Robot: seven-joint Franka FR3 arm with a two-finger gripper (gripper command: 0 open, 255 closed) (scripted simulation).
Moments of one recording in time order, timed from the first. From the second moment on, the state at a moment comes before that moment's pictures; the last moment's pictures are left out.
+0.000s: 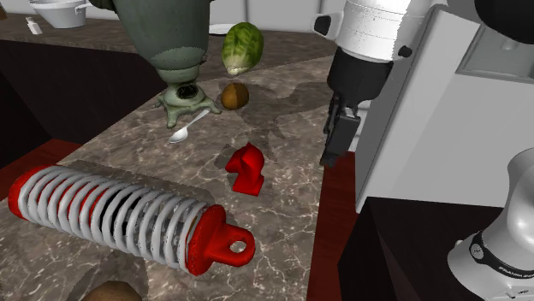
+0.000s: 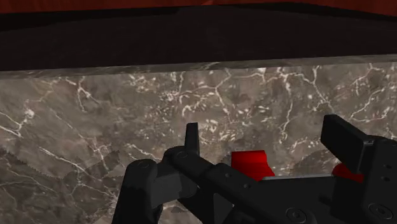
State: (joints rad) arm 0.00 -0.31 0.04 -2.01 0.01 1.85 0.19
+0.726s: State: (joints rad) arm 0.00 0.05 0.06 -1.67 -0.04 1.96 0.23
